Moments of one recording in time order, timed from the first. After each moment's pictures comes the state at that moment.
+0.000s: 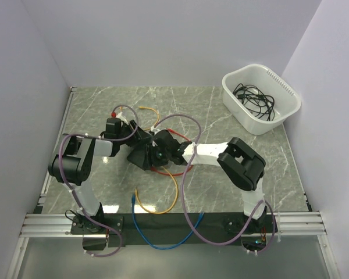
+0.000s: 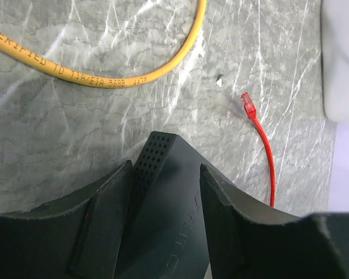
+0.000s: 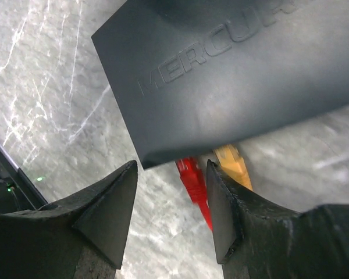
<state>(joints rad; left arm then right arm) -0.18 1.80 0.74 0.48 0.40 -0.72 0.92 1.97 1.19 0.02 -0.18 0.64</state>
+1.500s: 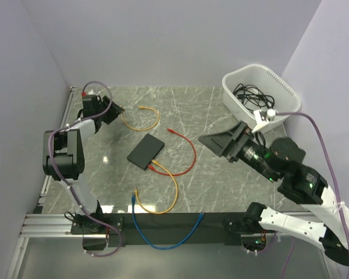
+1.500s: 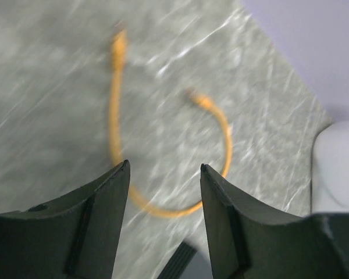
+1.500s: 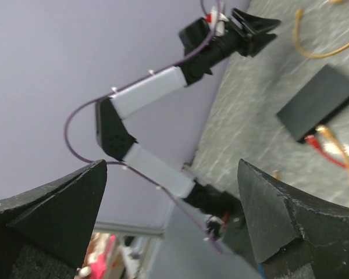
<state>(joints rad) 0.07 1.83 1.08 0.18 0.30 -0.72 0.95 0.74 1.21 -0.53 0.16 1.04</state>
